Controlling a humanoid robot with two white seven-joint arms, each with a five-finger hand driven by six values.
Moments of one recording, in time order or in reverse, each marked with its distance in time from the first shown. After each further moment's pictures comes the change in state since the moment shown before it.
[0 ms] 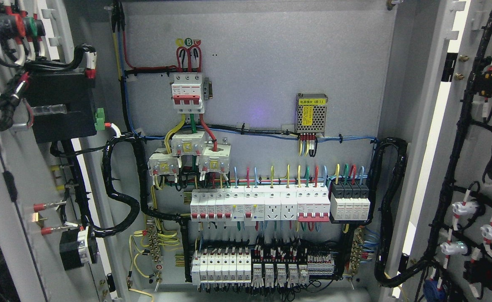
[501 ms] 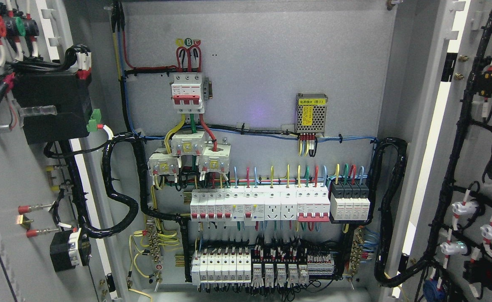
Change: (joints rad) left arm 0.000 0.000 0.000 0.000 0.000 -0.003 0.000; right arm 0.003 0.022 0.010 0.006 0.025 -0.010 0.000
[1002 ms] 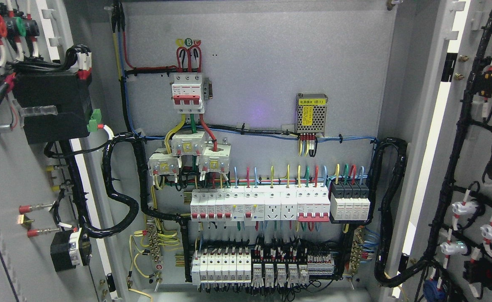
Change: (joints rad) left arm -0.001 0.000 0.000 0.000 0.000 0.003 0.000; right arm 0.039 -0.017 -0.053 0.013 0.008 -0.005 -0.126
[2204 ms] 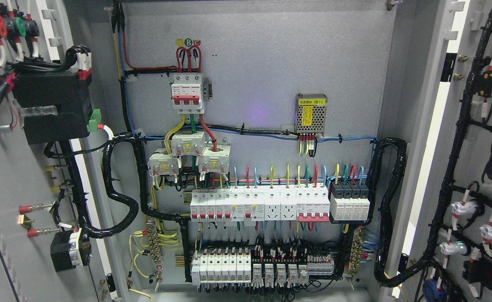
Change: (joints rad) left arm 0.349 0.063 -0.230 -0.645 0.192 -0.019 -0.005; right arm 0.400 -0.194 -0.271 -0.004 0.070 -0.387 -0.135
